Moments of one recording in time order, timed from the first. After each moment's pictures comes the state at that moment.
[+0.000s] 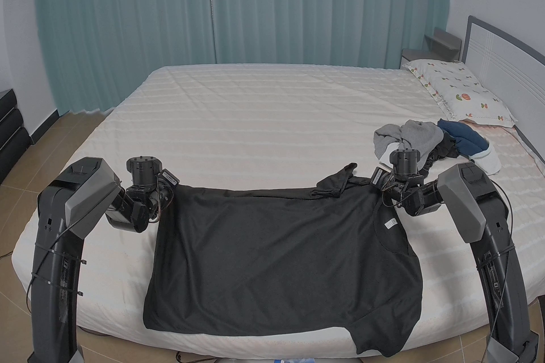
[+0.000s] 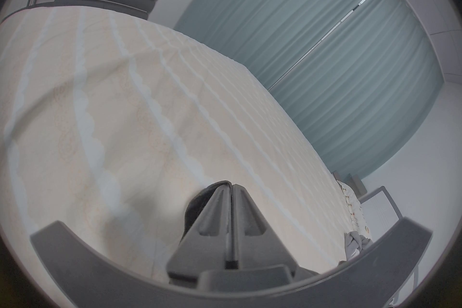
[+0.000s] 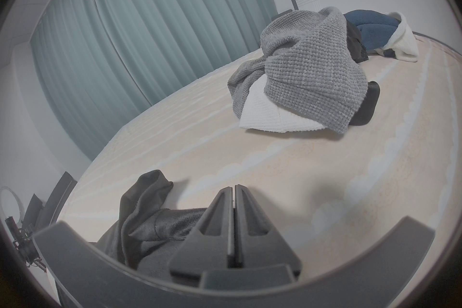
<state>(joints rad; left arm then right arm) -0.06 2.63 -1.45 -0.78 0.11 -0.88 0.13 2.81 -1.88 -0.51 -0.13 0.51</state>
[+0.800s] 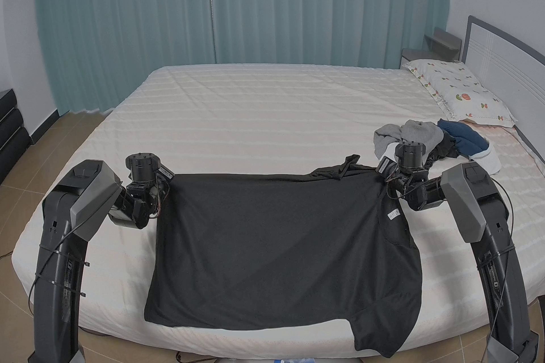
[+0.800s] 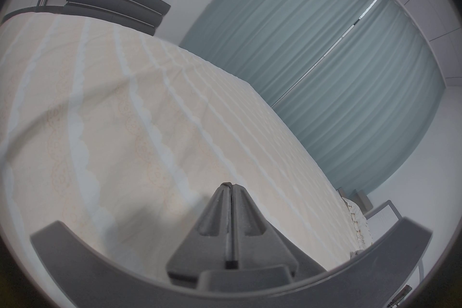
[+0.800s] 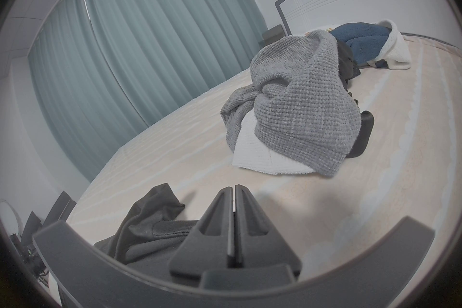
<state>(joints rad) -0.03 2.68 -1.56 -0.78 0.20 -0.88 0.10 2.83 -1.97 -0.54 -0.18 0.55</state>
